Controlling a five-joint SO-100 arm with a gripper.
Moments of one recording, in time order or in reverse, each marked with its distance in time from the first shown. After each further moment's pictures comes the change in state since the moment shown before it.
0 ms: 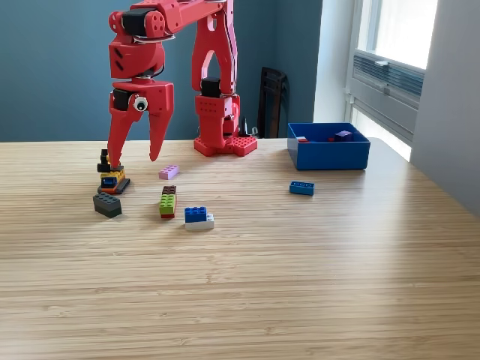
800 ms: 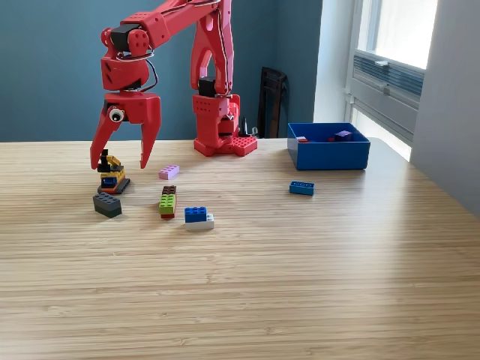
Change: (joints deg) arm 9.7 0.0 9.1 -9.3 11.5
